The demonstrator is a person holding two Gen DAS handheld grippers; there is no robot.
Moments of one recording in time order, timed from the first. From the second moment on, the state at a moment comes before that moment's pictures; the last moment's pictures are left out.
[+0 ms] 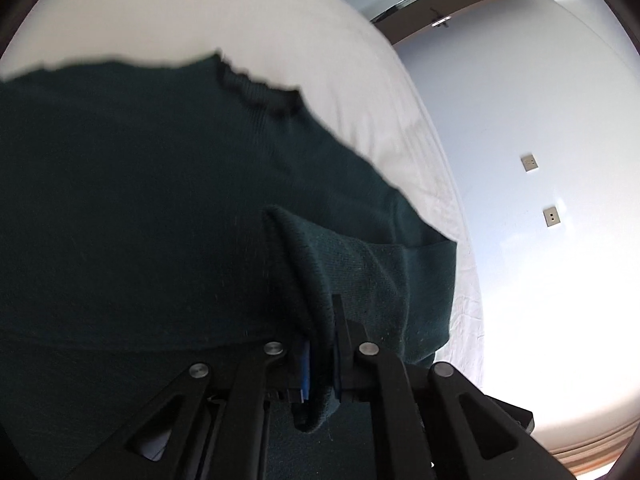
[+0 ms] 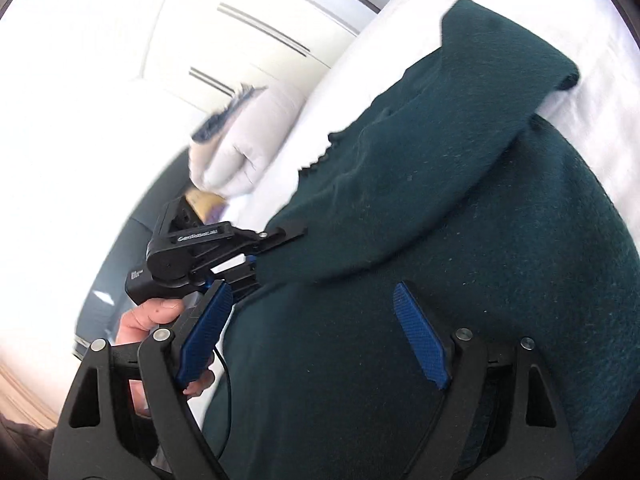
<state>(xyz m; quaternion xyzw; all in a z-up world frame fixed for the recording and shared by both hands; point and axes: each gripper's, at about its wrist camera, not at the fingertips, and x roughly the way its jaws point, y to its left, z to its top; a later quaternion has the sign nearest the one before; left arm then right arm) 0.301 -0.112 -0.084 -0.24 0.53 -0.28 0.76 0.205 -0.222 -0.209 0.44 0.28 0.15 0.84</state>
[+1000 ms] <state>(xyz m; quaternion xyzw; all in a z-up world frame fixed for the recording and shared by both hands) 0.329 -0.004 -0.106 -0.19 0.48 -0.19 0.84 0.240 -0.321 -0.165 0.50 0.29 0.08 0.81</state>
